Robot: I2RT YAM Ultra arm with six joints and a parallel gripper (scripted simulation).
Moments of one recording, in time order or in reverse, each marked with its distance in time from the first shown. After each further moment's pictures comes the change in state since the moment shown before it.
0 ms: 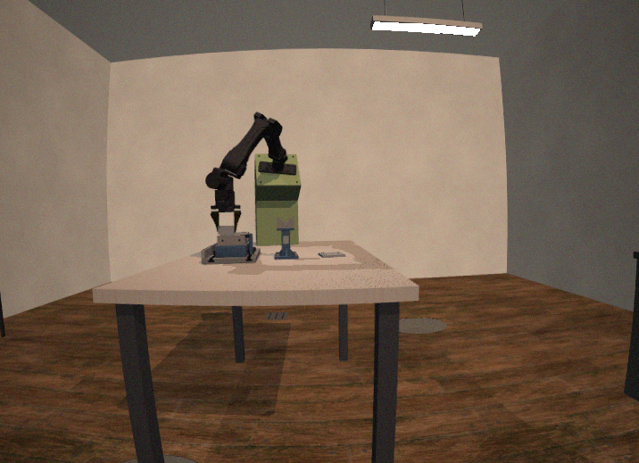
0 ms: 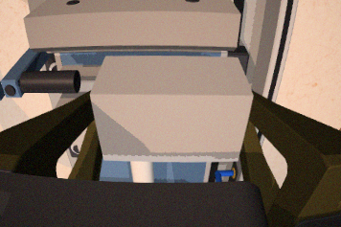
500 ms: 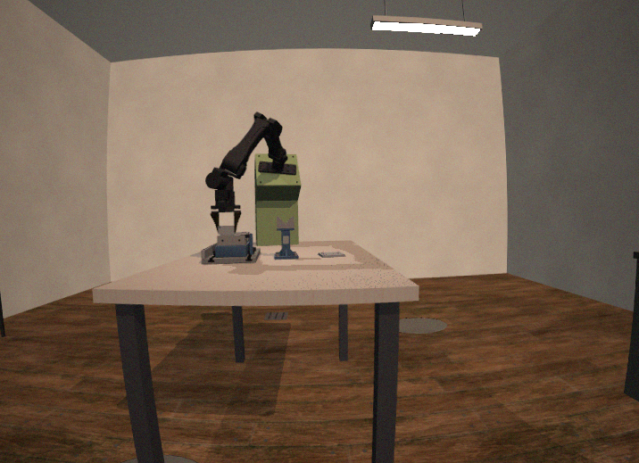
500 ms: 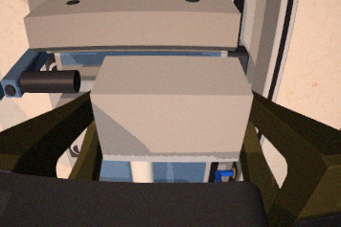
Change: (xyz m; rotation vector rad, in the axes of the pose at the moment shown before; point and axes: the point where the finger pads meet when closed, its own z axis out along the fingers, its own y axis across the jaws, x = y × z) arm 0.000 0.000 0.000 0.000 0.000 0.000
